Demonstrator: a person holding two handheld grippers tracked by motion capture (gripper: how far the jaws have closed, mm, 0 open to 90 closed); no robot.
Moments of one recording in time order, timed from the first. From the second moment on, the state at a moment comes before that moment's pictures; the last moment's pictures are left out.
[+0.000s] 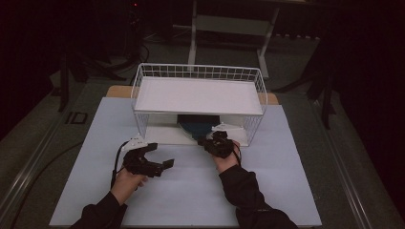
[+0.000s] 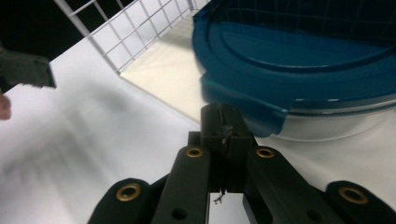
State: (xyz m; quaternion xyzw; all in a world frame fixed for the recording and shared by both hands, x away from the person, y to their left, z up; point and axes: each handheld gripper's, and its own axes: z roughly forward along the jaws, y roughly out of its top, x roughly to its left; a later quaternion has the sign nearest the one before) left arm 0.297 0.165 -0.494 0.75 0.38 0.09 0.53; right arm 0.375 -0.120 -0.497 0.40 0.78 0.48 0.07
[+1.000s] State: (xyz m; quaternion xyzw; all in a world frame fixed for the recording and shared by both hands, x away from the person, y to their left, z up) left arm 0.273 0.156 -0.481 0.76 0.34 0.09 0.55; right arm 0.299 -0.178 -0.493 0.37 0.76 0.53 0.06
